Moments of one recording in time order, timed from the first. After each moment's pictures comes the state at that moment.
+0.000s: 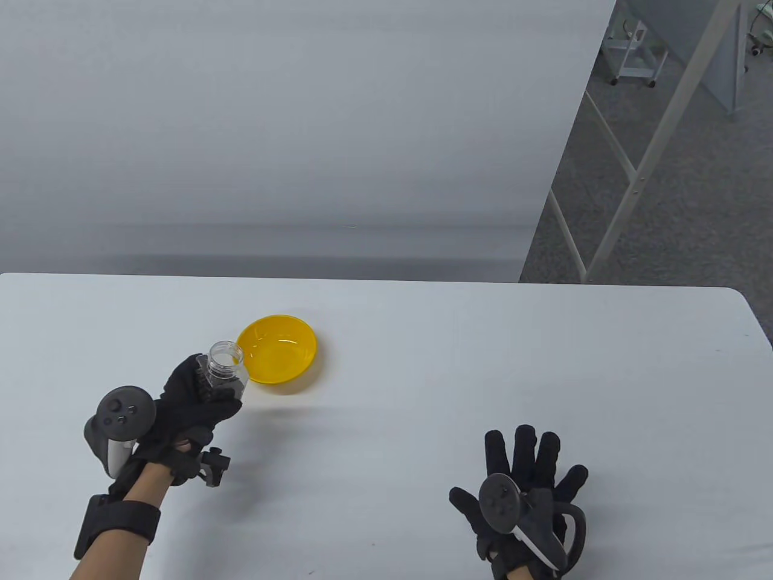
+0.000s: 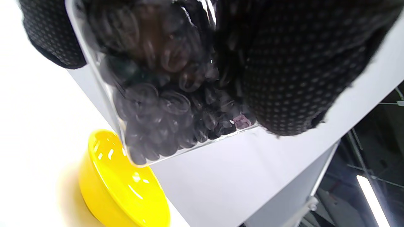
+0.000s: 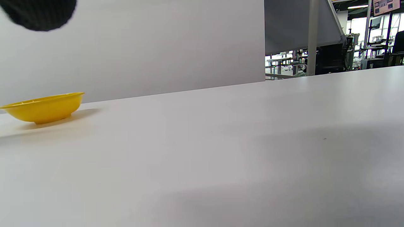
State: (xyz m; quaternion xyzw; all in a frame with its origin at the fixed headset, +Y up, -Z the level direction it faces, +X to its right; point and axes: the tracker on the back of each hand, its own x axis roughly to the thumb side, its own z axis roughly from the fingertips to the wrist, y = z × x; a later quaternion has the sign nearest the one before) left_hand -0.348 -0.721 -0.351 0.14 0.00 0.44 0.89; right_hand 0.168 -0.743 -0.248 -0.01 -0.01 1.00 0.07
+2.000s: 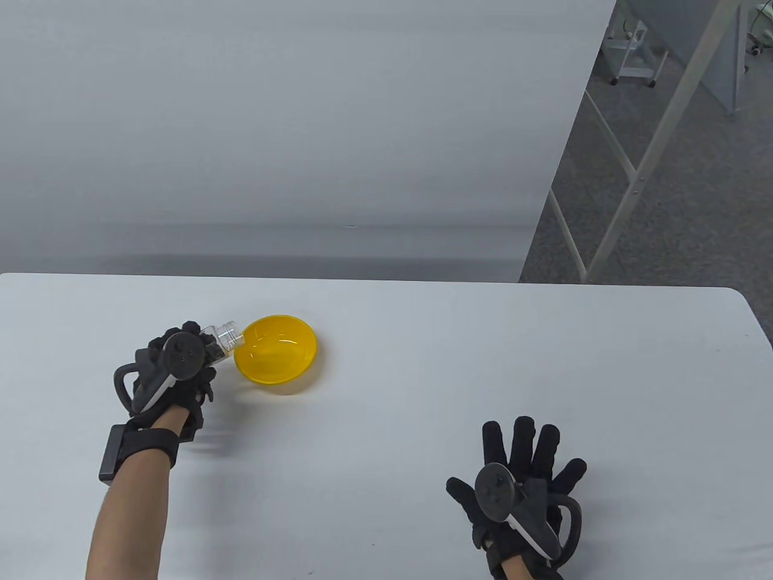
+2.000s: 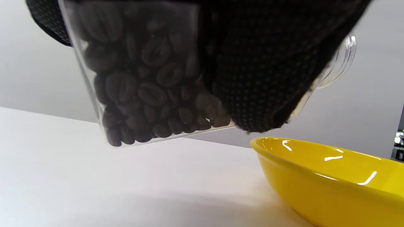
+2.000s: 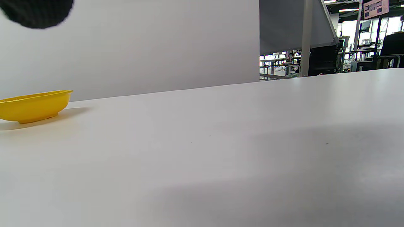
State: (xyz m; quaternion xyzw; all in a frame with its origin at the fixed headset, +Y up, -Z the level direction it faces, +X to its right) left_hand -0.346 -0.732 -0.436 0.09 0.06 0.04 0.99; right_hand 0.164 -0.741 -0.258 -0.03 0.00 1.00 0.06
